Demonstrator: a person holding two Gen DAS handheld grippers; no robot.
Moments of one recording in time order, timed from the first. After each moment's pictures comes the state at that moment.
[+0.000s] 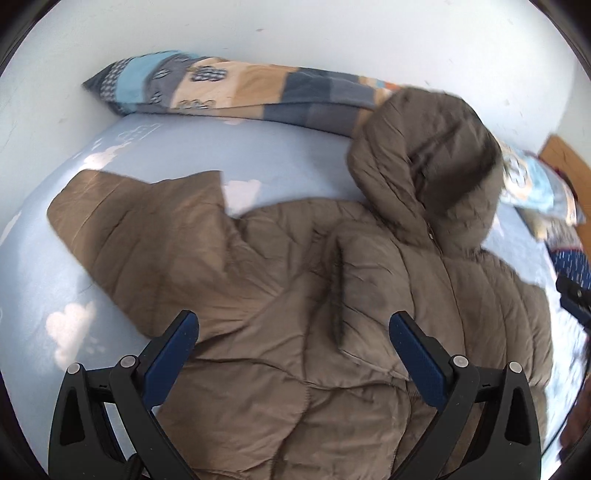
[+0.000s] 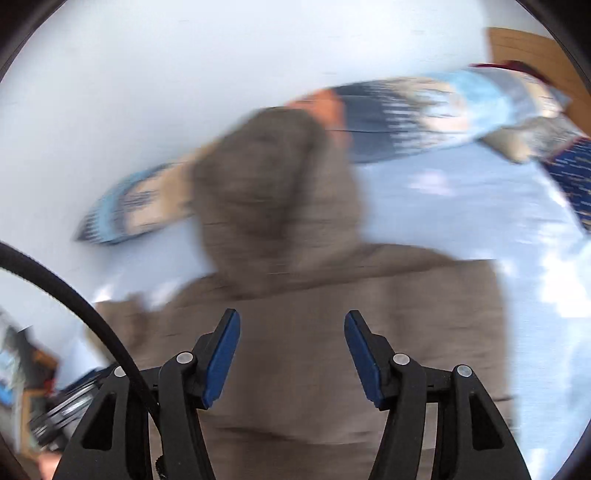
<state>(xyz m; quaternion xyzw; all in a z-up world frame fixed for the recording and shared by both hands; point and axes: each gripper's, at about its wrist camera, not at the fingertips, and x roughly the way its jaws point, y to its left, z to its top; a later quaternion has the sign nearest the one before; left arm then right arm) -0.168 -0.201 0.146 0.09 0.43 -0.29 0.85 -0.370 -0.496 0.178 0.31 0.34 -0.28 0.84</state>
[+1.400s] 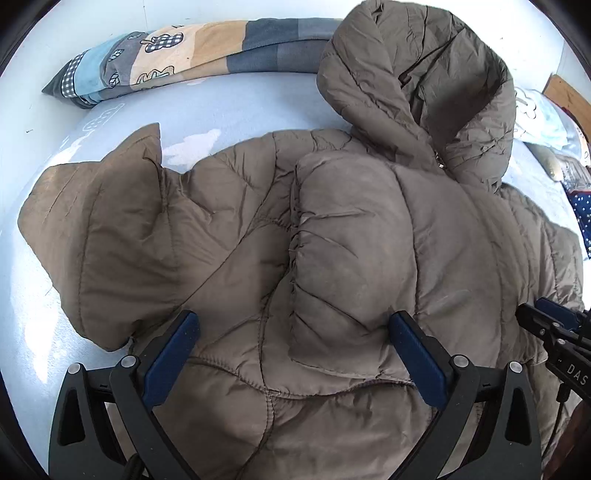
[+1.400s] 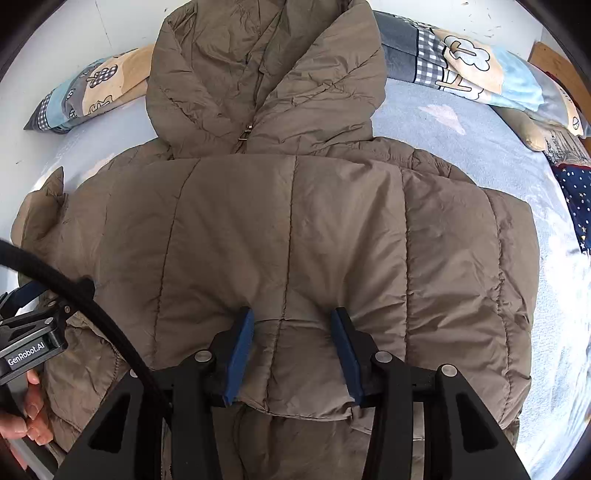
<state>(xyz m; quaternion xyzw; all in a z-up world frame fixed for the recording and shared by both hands) -0.159 -0.248 0.100 0.15 0.48 -0.29 0.81 -0.309 -0.437 0.100 0.22 0.51 -0.24 0.79</state>
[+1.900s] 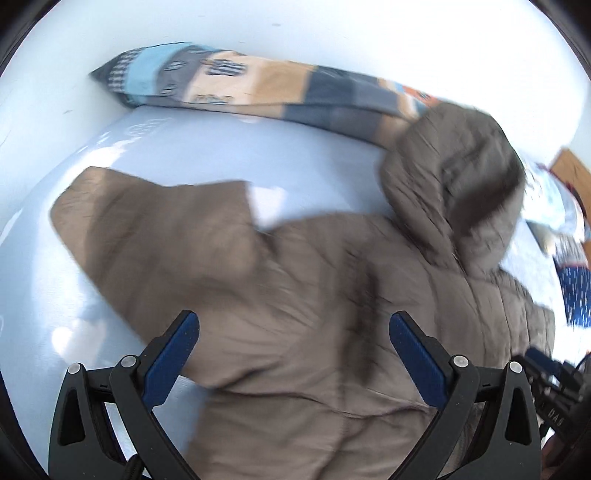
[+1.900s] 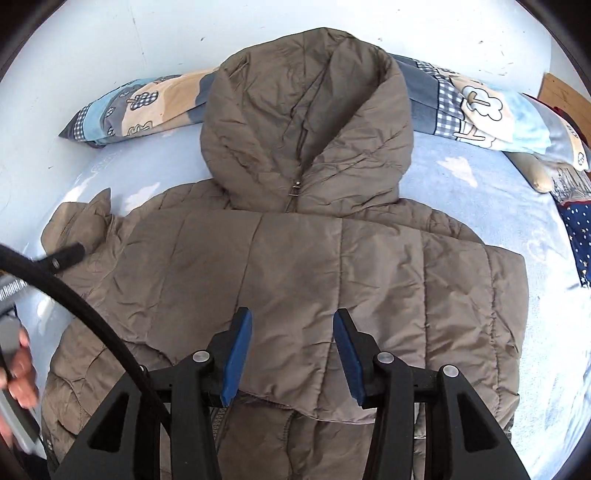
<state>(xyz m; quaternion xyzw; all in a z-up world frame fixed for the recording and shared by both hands) -0.111 -0.175 0.151 0.05 0.45 -0.26 0.85 -0.309 -0.415 0.148 0.19 0.45 -0.21 0.85</state>
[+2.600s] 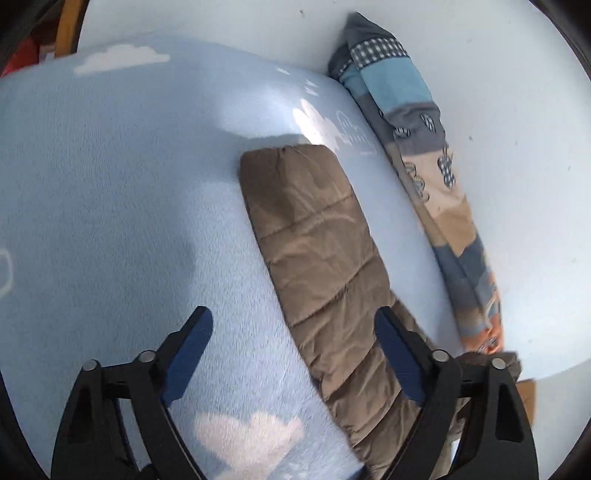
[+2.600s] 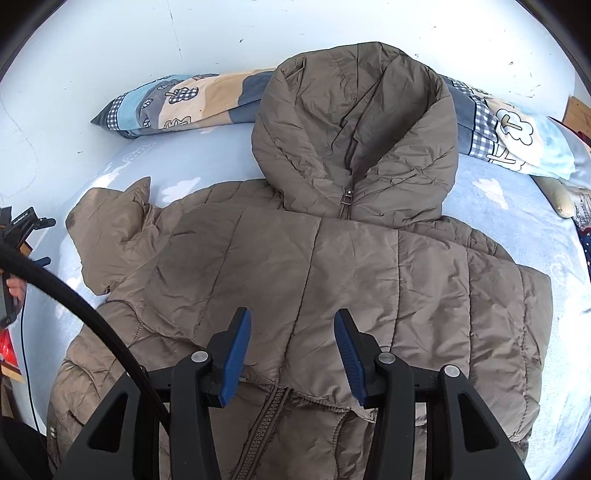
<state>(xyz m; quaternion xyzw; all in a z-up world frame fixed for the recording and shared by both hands) 0.072 0.101 0.094 -0.32 0.51 -0.13 0.79 -0.293 -0.381 0.149 0.17 0.44 -0.16 0.87</state>
